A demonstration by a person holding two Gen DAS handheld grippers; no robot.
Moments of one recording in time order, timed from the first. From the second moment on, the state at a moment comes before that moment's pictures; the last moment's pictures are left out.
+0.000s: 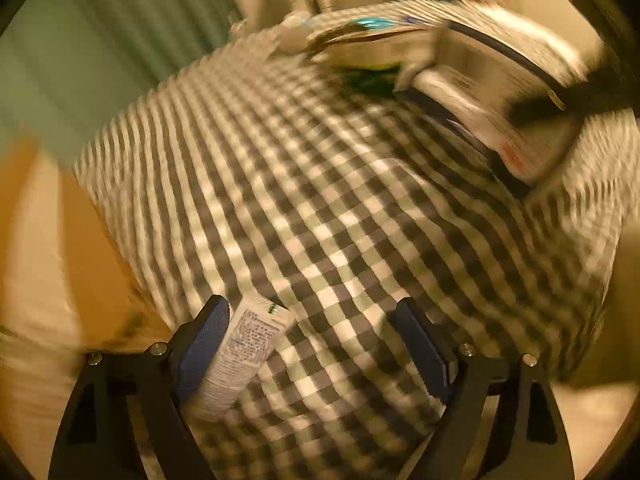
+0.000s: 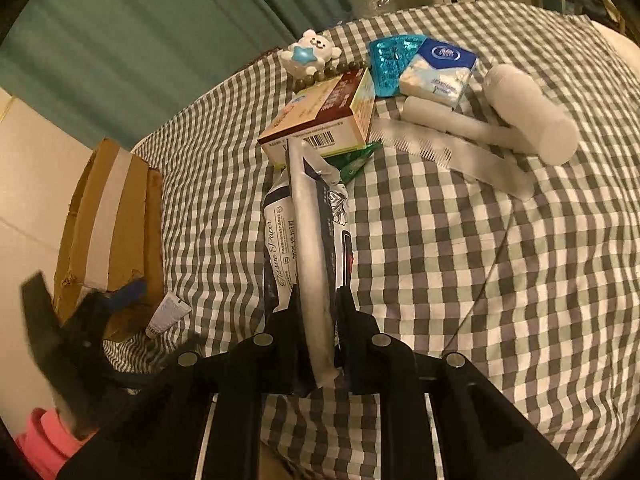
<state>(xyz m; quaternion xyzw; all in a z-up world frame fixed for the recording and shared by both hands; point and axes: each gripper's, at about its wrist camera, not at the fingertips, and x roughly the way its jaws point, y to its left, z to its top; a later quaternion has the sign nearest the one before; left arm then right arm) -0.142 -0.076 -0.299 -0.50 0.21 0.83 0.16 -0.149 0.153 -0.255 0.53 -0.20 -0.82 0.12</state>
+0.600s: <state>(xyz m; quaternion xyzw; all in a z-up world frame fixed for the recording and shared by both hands) -0.144 -0.116 -0.294 -0.56 0.16 0.80 0.14 -0.142 0.151 -0.241 0.52 -0.20 -0.82 0.13</state>
